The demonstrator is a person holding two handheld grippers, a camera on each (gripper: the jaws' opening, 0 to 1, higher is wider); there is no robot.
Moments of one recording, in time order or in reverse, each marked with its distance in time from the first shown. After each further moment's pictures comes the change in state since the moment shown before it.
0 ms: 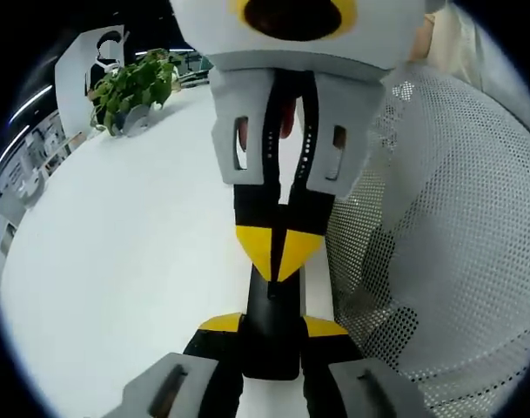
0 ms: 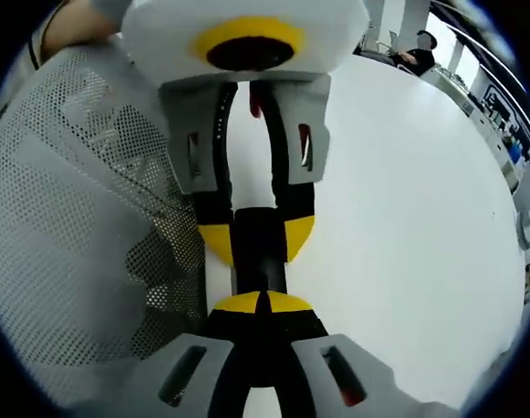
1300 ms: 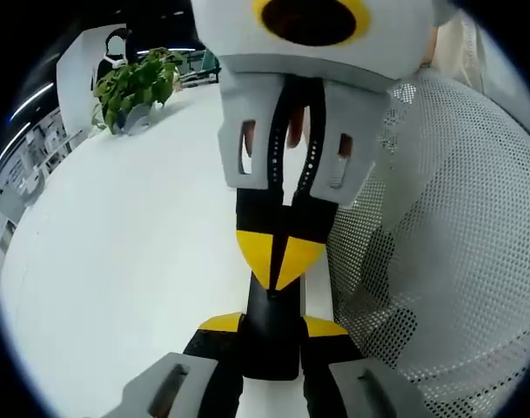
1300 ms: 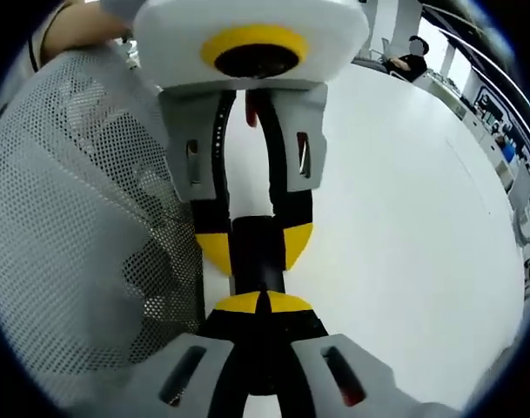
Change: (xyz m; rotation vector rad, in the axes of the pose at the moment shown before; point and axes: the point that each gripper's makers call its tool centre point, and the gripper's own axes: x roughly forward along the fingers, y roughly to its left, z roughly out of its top) left arm -0.002 0.000 0.001 -0.009 -0.006 -0.004; right arm 0.006 -0.003 0.005 -0.018 -0.060 -0.022
